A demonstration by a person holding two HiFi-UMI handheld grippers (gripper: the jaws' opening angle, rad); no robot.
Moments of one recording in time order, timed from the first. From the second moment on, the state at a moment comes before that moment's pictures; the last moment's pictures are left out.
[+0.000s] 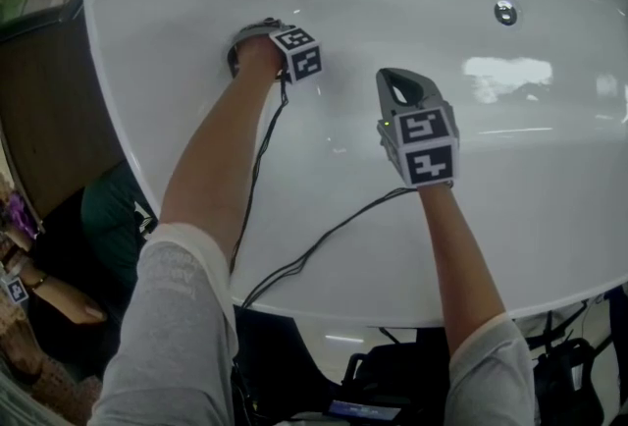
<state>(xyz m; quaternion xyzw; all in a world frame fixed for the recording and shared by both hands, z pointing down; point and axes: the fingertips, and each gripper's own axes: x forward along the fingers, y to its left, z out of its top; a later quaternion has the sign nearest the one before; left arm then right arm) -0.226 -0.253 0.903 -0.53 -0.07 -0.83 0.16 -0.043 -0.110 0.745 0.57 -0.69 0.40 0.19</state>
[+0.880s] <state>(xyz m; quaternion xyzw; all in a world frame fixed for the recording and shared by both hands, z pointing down) -0.276 -0.237 0.790 -0.54 -0.06 -0.83 0.15 -0.108 -0.131 0.628 0.54 -0.72 0.38 0.18</state>
